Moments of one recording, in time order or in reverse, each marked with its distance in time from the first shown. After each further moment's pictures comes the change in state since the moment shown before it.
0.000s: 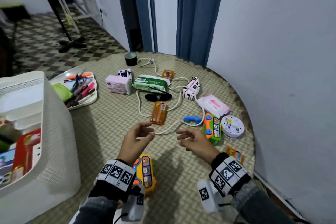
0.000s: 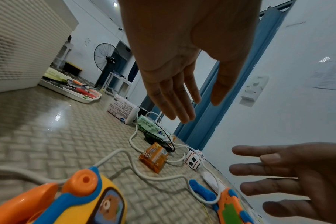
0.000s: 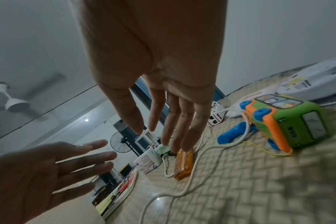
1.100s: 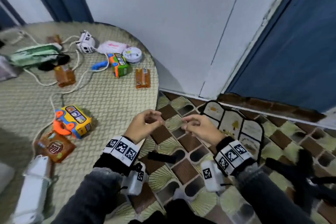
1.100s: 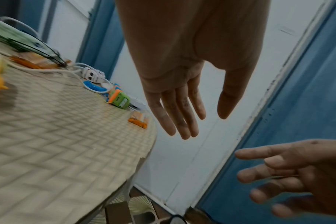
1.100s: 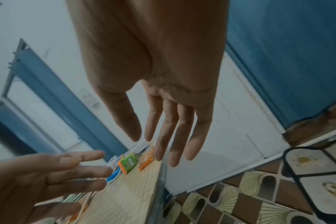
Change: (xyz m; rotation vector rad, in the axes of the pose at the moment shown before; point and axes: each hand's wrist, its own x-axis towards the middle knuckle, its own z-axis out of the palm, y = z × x) left_hand -0.228 -0.021 0.117 0.169 -0.902 0.079; right_hand -0.352 0.140 0.049 0.222 0.616 0.337
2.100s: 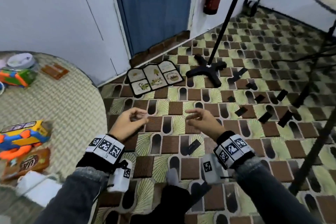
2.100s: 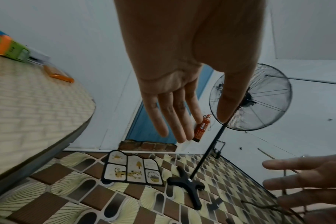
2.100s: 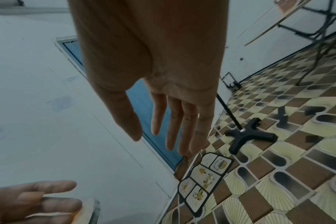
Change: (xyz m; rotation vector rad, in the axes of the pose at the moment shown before) left_hand -0.197 -0.072 -0.036 0.262 -0.797 0.221; right_hand -0.329 0.085 0.255 0.381 0.861 0.284
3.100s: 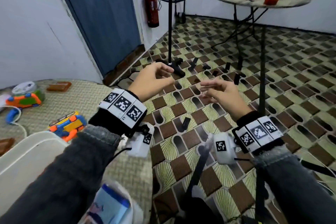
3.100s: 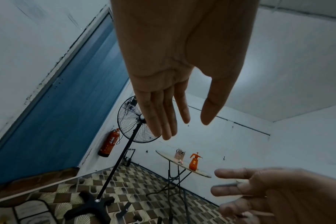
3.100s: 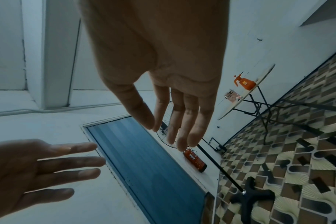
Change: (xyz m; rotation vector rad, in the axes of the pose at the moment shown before) left_hand -0.253 0.074 -0.097 0.239 -0.368 0.566; right_hand -0.324 -0.049 0.178 0.326 0.642 -0.215
